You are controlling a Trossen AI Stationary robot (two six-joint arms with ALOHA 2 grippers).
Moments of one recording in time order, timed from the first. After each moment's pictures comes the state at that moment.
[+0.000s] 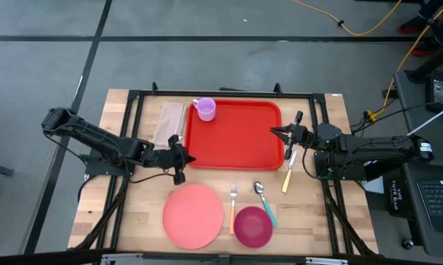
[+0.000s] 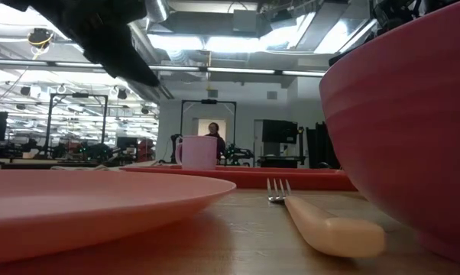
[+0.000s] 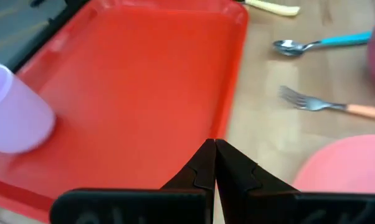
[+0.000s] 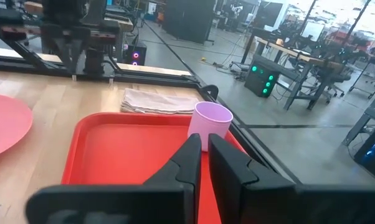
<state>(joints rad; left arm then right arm) -0.28 1.12 0.63 -0.18 -0.45 -0.32 -0.11 0.62 0.29 0.24 0.24 -0.21</state>
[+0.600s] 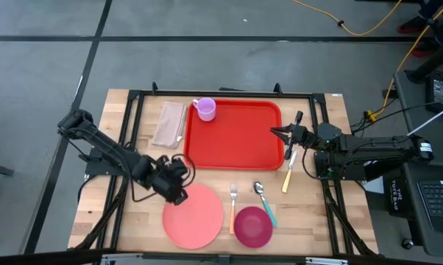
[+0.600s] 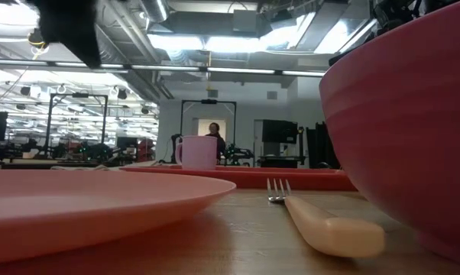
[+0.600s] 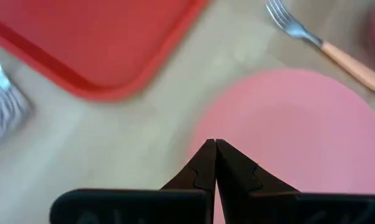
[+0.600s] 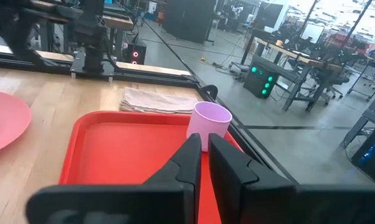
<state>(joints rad) -0.53 1.41 1.11 -0.92 -0.38 -1.09 -0.11 0.62 0.29 0.24 0.24 -0.22</state>
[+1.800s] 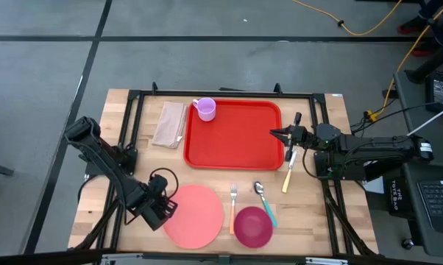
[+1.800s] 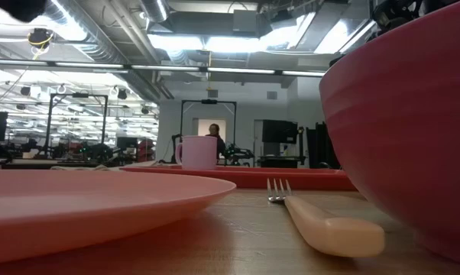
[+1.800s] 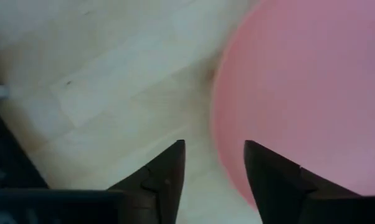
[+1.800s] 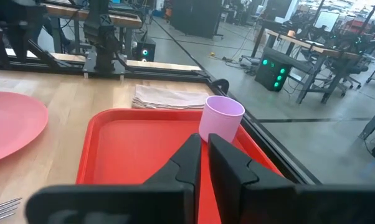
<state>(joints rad) -0.79 1.55 1.12 -1.12 -0.20 -1.91 -0.11 0.62 0.28 0.21 0.21 -0.16</state>
